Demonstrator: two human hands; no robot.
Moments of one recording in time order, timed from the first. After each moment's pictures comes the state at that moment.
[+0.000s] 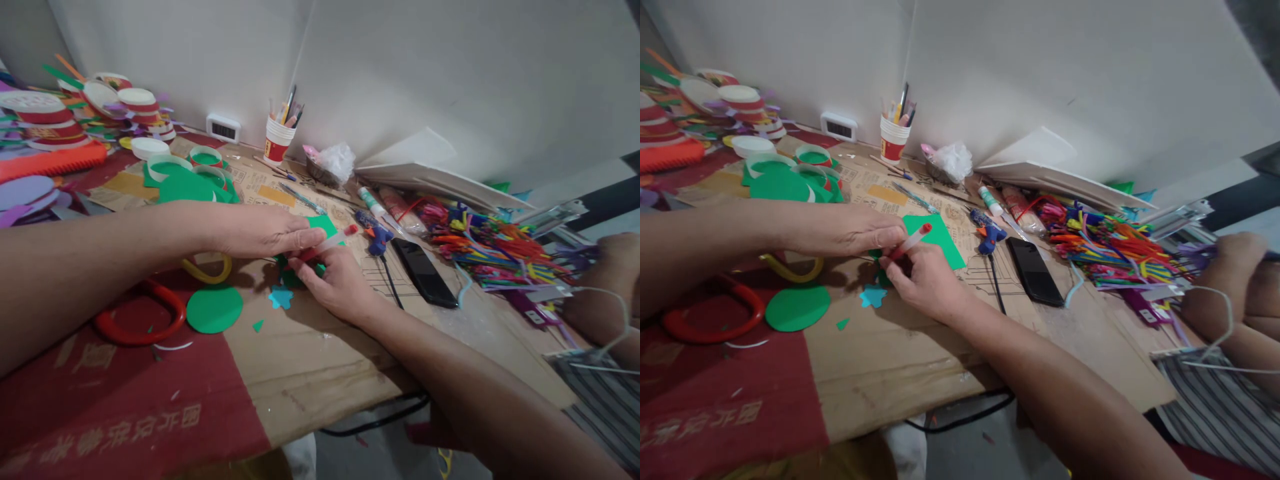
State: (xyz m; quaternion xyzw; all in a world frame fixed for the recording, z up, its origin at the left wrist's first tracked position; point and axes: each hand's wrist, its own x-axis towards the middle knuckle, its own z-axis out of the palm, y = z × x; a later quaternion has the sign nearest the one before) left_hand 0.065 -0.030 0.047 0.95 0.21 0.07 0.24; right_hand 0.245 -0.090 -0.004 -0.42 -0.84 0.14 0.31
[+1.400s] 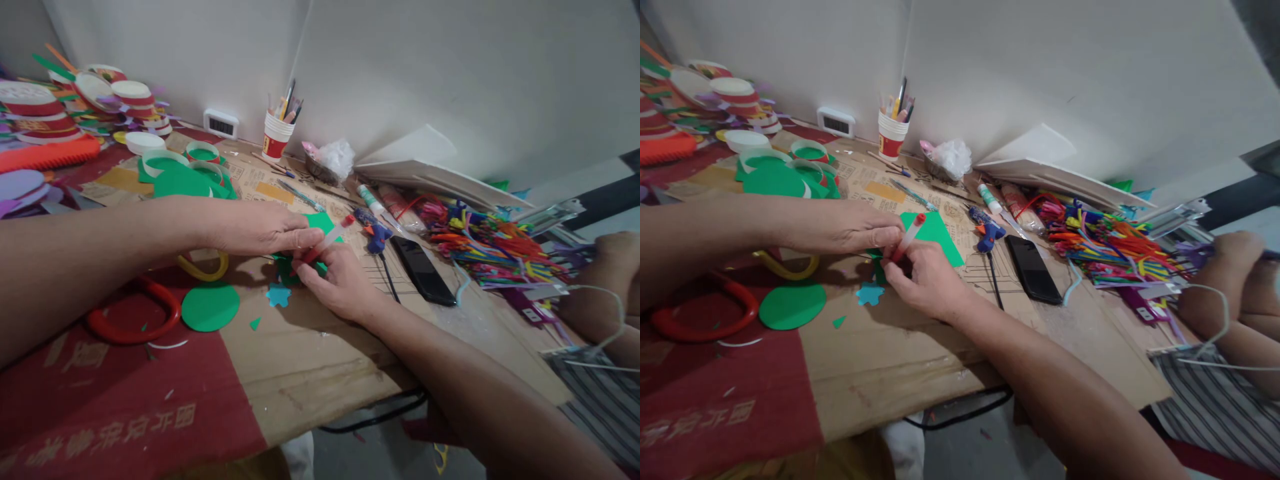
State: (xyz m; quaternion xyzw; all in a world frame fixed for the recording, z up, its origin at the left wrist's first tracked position) left_hand 0.065 -0.032 0.047 0.94 0.21 0.07 0.26; right_hand 0.249 -0.093 0.004 -0.40 -0.85 0.17 0.29
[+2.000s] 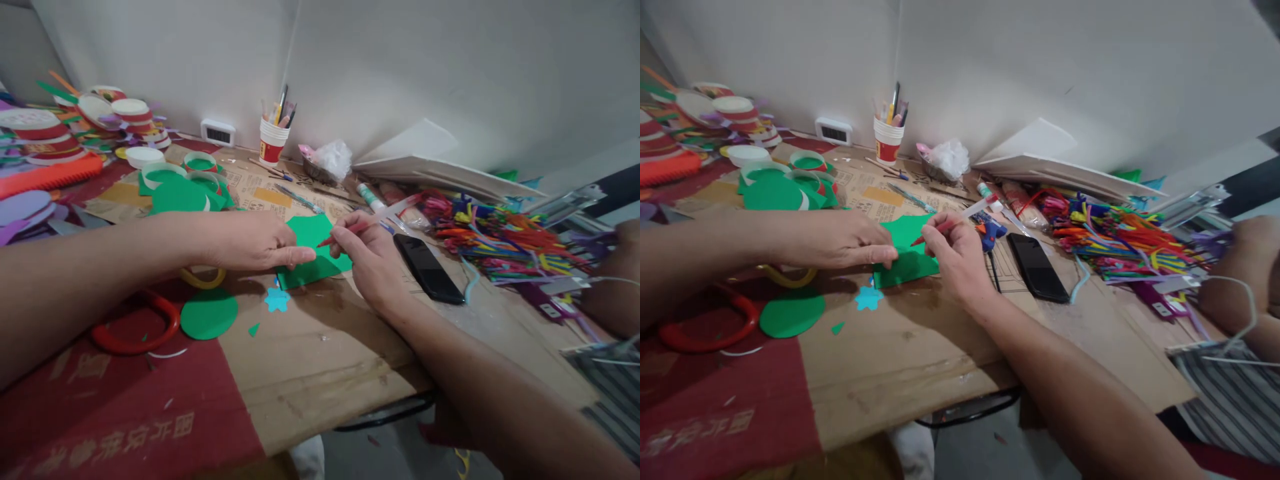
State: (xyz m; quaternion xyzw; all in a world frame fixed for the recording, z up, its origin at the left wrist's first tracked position) left_hand 0.066 -0.032 0.043 0.94 0.25 0.03 0.22; right_hand 0.271 -0.081 0.007 -0.47 -0.66 0.30 0.51
